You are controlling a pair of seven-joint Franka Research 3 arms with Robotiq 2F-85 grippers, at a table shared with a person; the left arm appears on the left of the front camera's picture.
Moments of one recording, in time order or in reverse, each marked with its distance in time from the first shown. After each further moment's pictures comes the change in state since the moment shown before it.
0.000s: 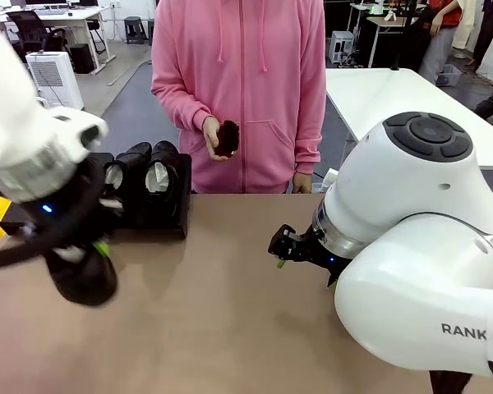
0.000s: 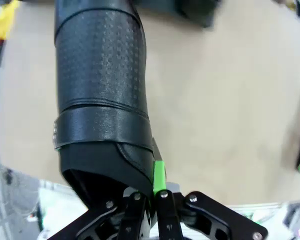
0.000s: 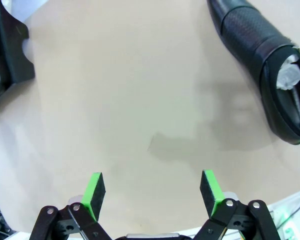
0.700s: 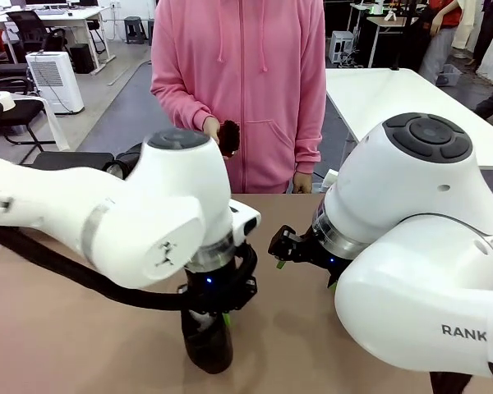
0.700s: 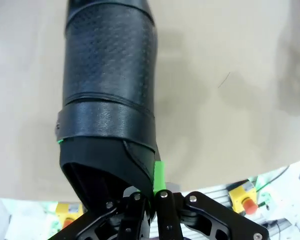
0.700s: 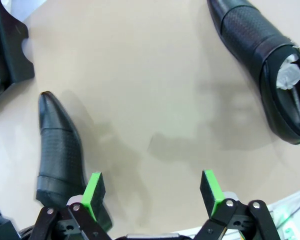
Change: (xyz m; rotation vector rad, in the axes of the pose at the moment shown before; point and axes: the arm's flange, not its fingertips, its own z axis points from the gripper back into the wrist) left arm -0.106 -0.169 -0.129 -0.034 0.286 -0.274; right arm -0.001 0.000 -0.001 -0.001 0.001 0.001
